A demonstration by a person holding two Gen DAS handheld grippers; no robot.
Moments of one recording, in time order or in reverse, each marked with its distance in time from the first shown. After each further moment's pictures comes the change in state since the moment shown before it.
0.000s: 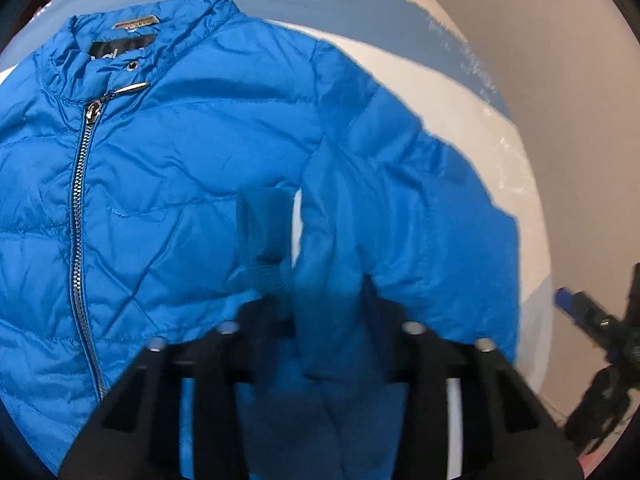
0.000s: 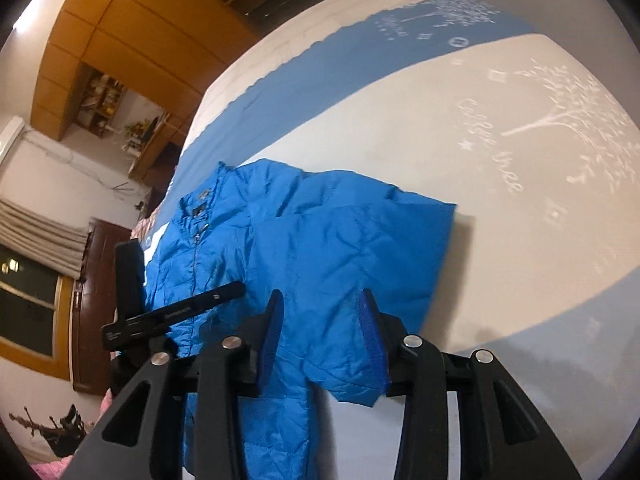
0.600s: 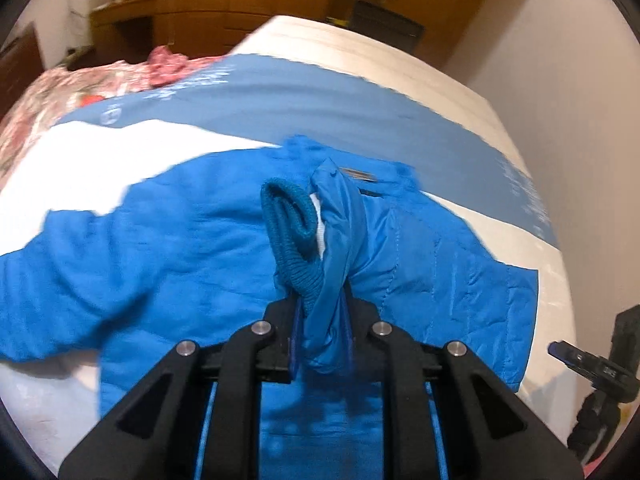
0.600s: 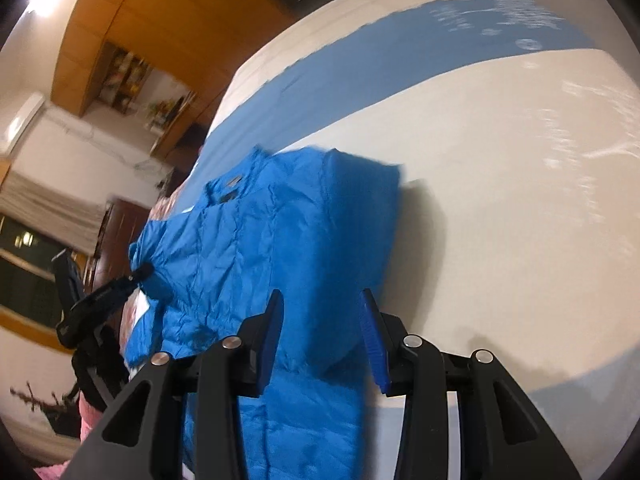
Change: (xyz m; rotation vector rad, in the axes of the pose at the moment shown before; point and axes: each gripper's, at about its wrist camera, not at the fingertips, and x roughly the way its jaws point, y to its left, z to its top) left arm -0.158 0.122 -0.009 -0.177 -0.366 0.251; right arm 0.060 0.061 0.016 -0.132 0.090 0.113
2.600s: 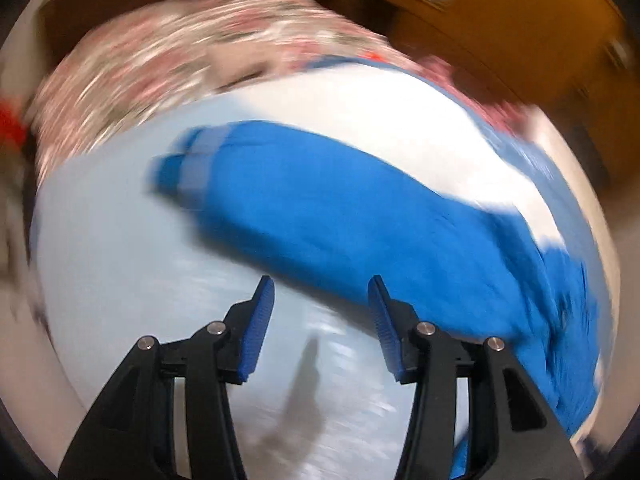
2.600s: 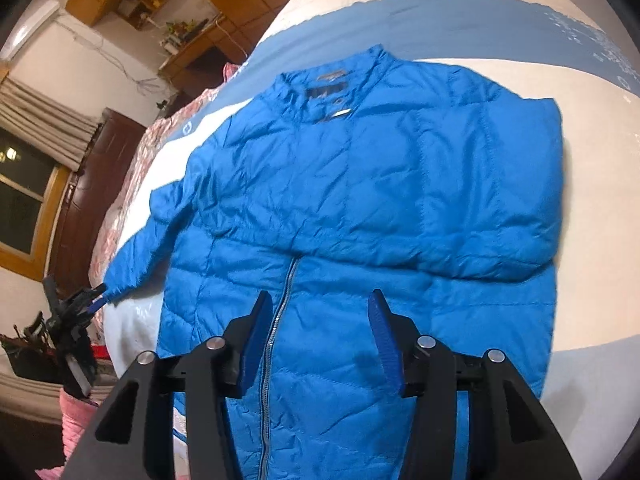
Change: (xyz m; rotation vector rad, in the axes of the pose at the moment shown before) left arm -0.158 0.402 -0.134 -0.670 -0.071 0.356; right arm 0.078 0.151 -0.076 -0.170 0.163 -0.144
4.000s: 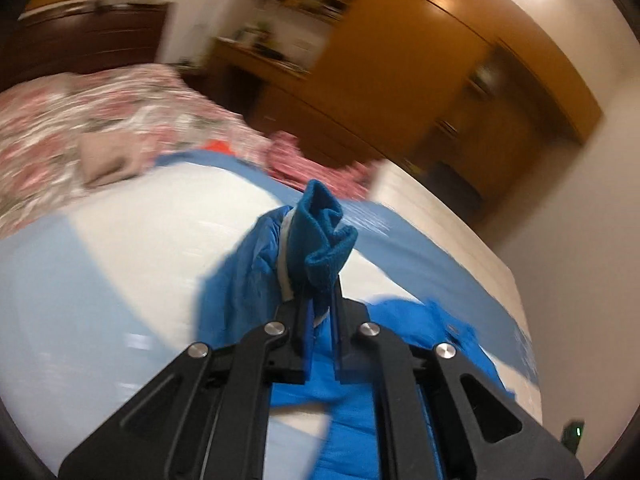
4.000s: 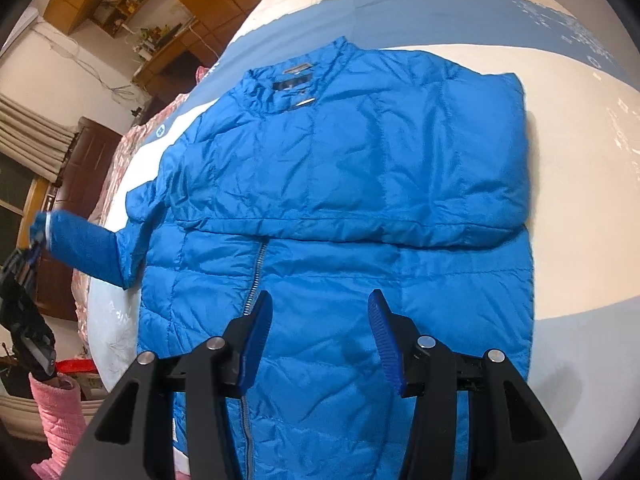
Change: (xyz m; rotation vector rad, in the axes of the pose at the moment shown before) left arm -0.089 -0.180 -0.014 0.276 -0.258 -0.508; right arm -0.015 -0.023 -0.021 0.071 -0.028 -0.072
